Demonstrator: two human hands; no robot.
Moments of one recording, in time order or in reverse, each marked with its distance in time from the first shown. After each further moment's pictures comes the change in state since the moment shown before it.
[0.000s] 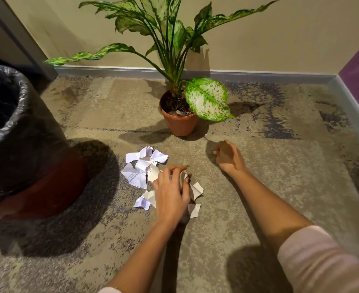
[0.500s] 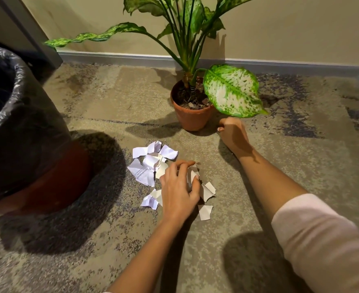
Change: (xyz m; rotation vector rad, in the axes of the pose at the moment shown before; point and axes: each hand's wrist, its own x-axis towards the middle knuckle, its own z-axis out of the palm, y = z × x) left_hand 0.009 -0.012 0.003 -0.118 -0.039 -0.024; right_hand 0.053 -0.065 0.002 -0.305 0.079 -0.317
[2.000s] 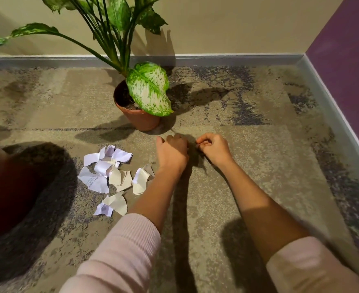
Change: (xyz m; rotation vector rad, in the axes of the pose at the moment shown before) left_hand 0.093 0.097 0.073 0.576 -0.276 0.219; right_hand -0.077 0.070 -0.034 0.524 -0.056 0.324
